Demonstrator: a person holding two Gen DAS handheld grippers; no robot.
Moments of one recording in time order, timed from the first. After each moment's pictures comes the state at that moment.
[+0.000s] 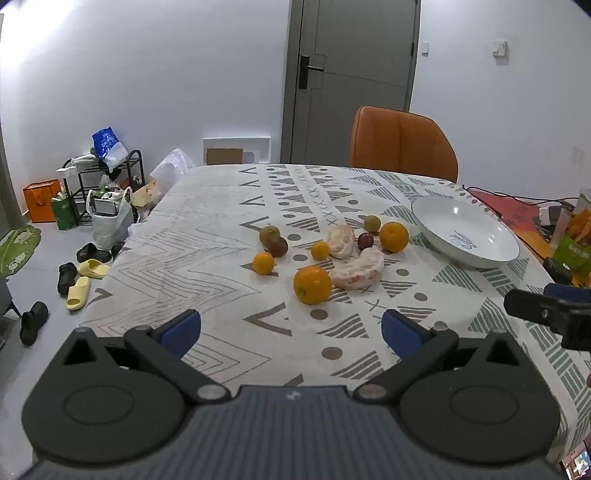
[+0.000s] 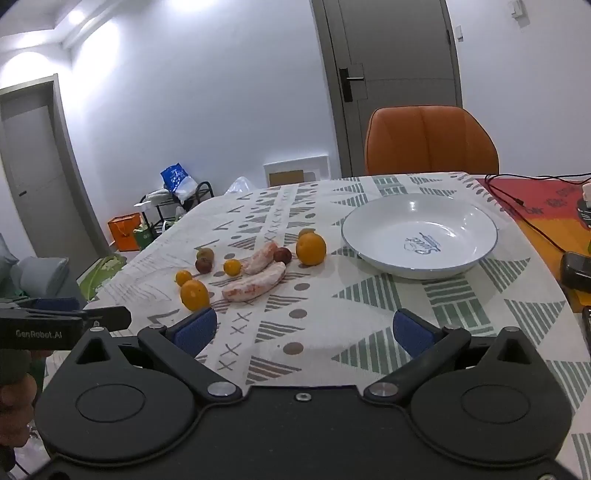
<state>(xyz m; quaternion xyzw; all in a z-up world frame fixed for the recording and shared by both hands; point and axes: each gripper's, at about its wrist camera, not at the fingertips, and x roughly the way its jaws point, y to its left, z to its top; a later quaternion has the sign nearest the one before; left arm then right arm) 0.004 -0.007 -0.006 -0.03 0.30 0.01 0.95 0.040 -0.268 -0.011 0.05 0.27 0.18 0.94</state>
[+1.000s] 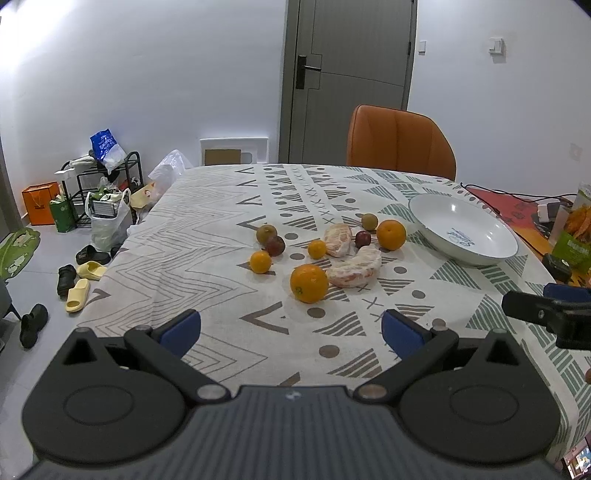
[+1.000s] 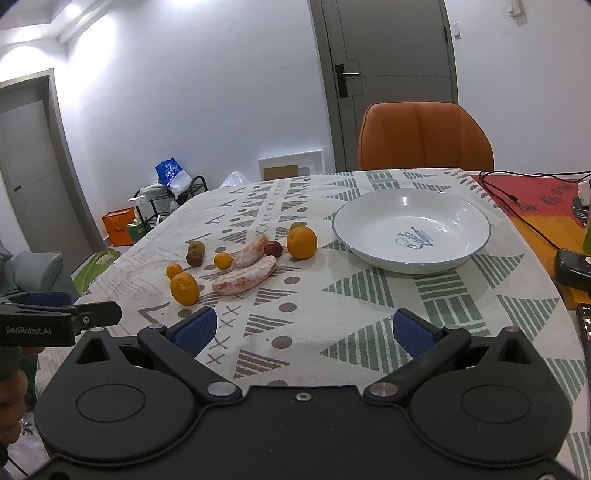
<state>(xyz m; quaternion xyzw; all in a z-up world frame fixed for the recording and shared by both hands) 0.006 -0.008 -0.008 -0.03 0.30 0.01 0.95 0.042 -0.273 -0.015 0.04 0.27 0.17 0.95</state>
